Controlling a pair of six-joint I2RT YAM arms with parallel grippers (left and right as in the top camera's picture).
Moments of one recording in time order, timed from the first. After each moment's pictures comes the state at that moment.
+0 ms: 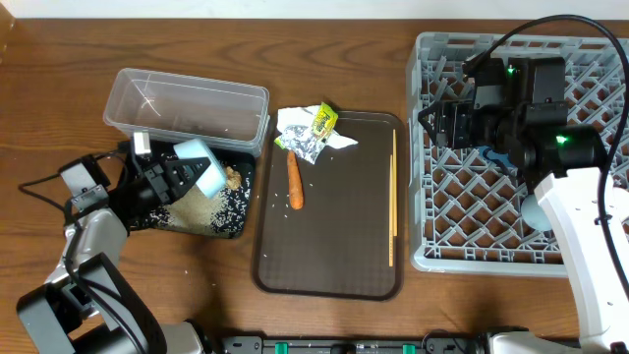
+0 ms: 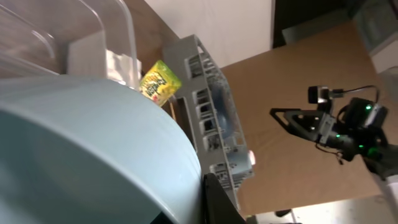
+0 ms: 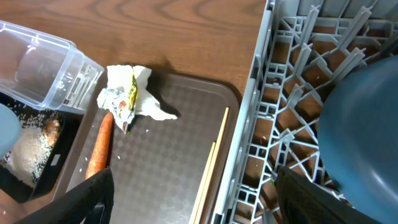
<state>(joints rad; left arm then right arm) 0.53 1.55 0.72 -0.19 1.47 -0.16 0.11 1.42 1.34 -0.78 -0.32 0.10</state>
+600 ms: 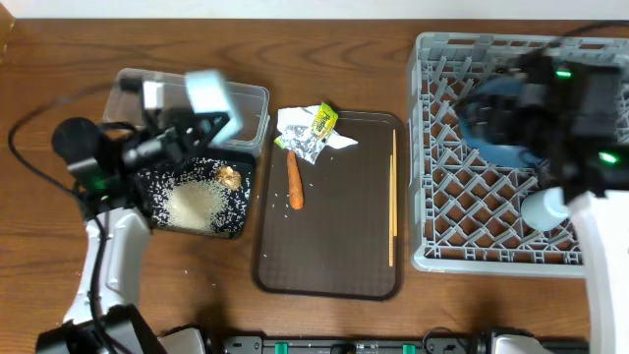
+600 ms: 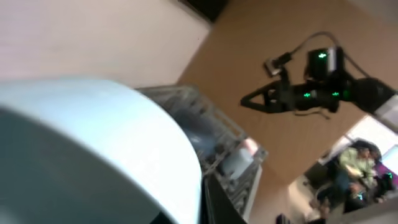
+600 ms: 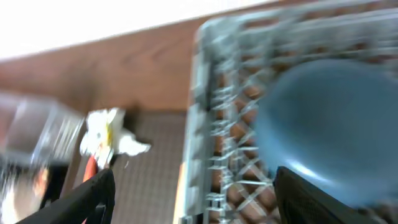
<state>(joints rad) 0.26 1.38 0.79 0.83 1.42 -0.83 -0.11 1.29 1.34 -0.78 -0.32 0.17</state>
